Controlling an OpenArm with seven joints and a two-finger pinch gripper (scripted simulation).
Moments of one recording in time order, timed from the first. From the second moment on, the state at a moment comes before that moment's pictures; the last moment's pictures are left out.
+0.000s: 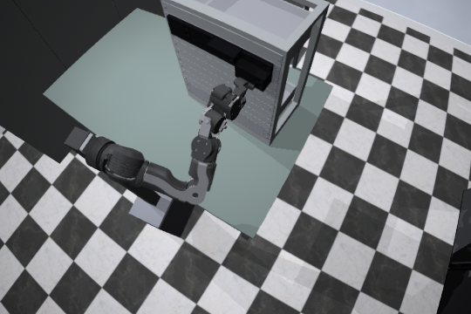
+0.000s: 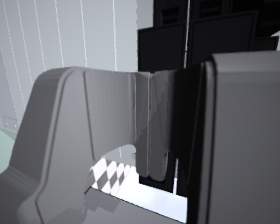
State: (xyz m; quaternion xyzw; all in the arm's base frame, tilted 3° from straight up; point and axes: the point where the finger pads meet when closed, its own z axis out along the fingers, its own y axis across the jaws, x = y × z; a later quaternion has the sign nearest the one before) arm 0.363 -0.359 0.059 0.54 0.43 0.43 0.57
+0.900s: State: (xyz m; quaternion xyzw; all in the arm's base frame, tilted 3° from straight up) arm 0.381 -0.365 0.060 0.55 0.43 0.43 0.57
